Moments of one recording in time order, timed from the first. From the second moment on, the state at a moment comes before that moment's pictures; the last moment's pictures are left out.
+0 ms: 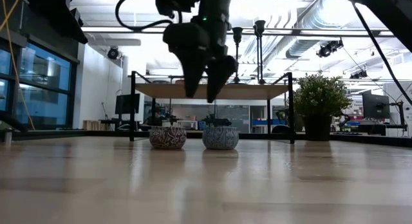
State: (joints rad) left arm -0.18 0.66 0.82 -0.94 -0.27 -0.35; right arm 0.01 2.25 2.07 -1.19 0.05 0.49
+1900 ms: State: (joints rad) left arm -0.18 0.76 0.82 -0.82 -0.44 -0.45; right arm 0.05 1.56 0.80 -0.30 0.17 0.24
